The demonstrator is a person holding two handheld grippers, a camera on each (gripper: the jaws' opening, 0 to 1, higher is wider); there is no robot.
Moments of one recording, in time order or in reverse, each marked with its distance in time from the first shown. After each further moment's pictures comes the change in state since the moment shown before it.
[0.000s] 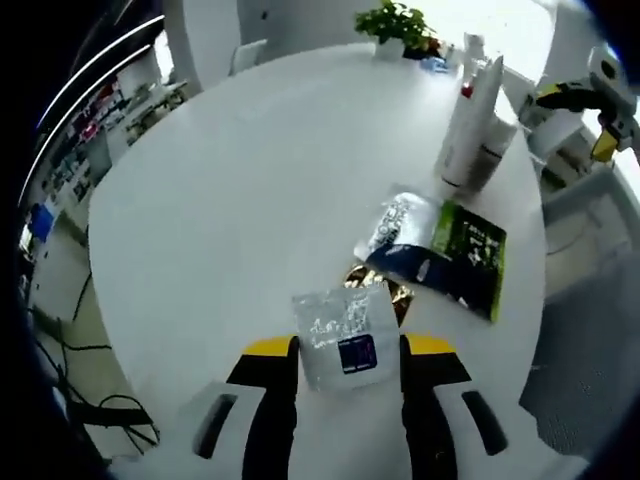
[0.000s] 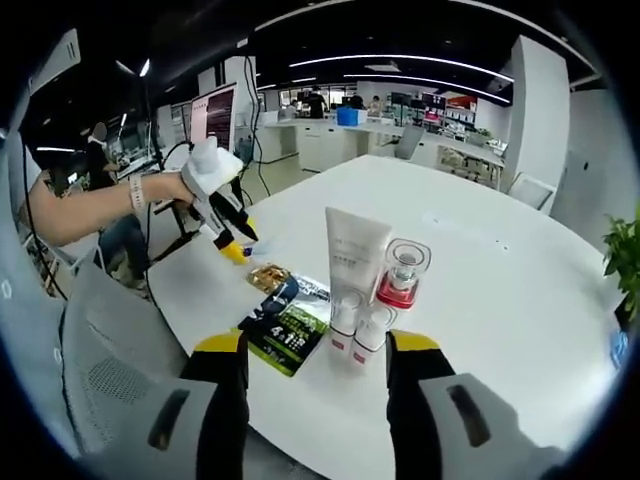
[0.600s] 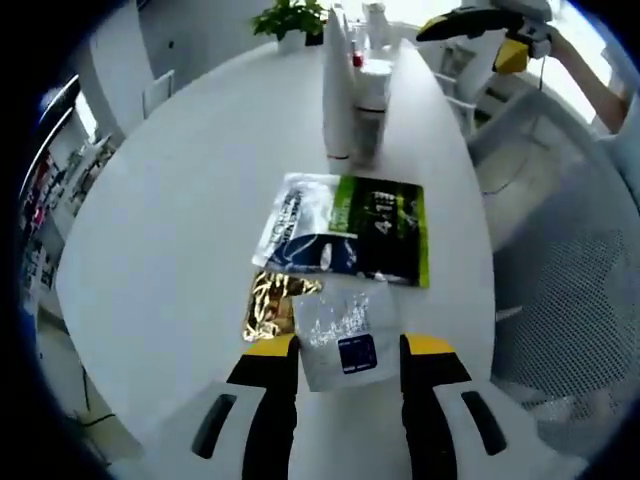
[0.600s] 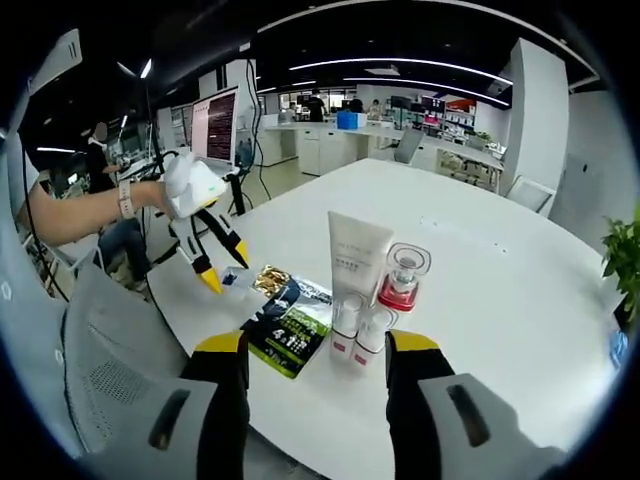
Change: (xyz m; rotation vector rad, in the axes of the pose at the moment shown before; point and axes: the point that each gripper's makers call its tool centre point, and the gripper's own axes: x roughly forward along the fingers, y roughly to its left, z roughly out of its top) left arm 0.002 -0.066 -0.012 0.319 0.048 -0.175; right arm -0.003 0.001 0.002 -0.002 -0.014 -0.008
